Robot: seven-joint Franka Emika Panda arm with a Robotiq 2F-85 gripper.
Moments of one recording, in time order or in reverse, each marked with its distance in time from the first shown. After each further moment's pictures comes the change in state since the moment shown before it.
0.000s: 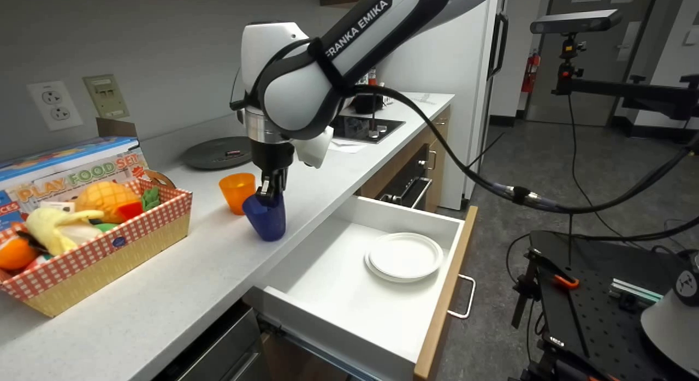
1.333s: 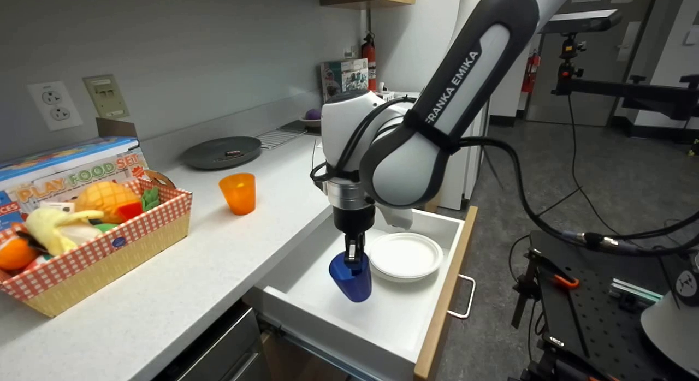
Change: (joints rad) arm 0.011 -0.167 0.000 -0.558 -0.008 0.208 0.087
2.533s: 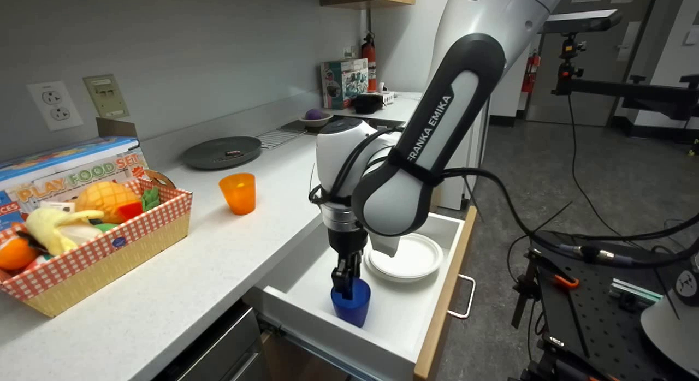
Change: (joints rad) arm 0.021 0.130 -0.018 0.067 0.003 0.067 0.163
